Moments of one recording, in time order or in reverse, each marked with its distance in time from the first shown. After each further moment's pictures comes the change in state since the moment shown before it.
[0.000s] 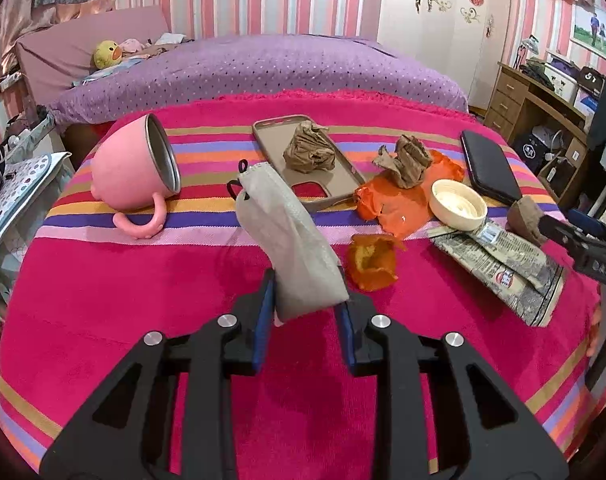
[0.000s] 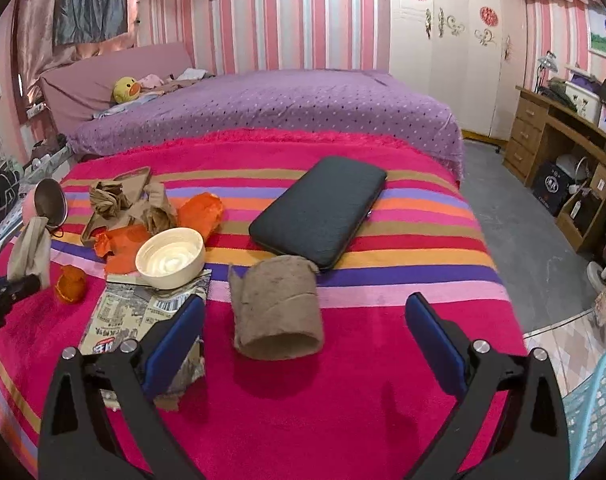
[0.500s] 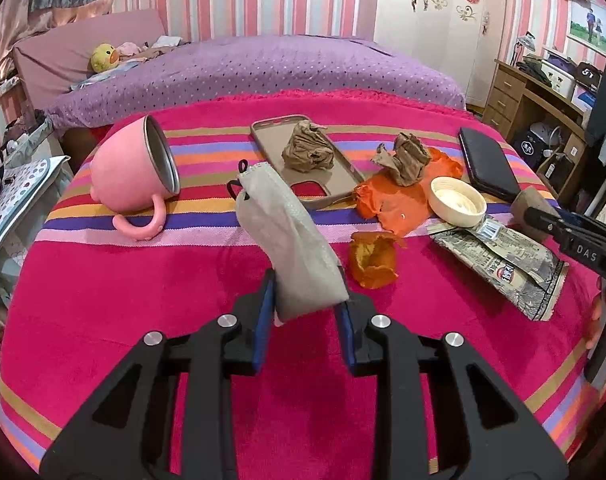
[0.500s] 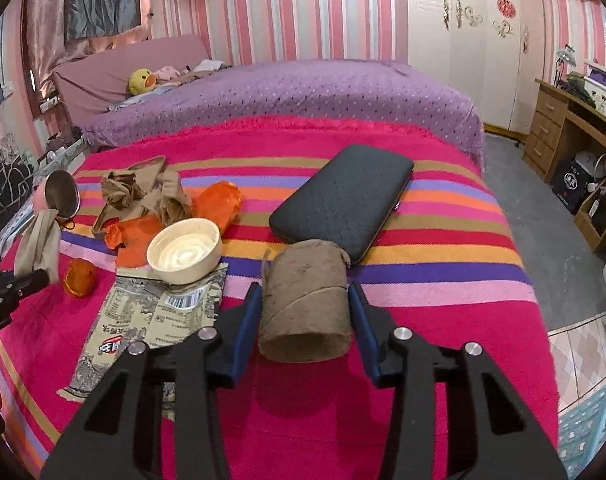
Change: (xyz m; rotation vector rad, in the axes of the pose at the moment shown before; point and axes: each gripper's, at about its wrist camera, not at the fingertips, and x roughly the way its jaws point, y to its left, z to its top) left arm -0.002 0.001 -0.002 0.010 -0.007 -0.006; right arm 0.007 0.008 -0.003 -0.020 0.015 0.061
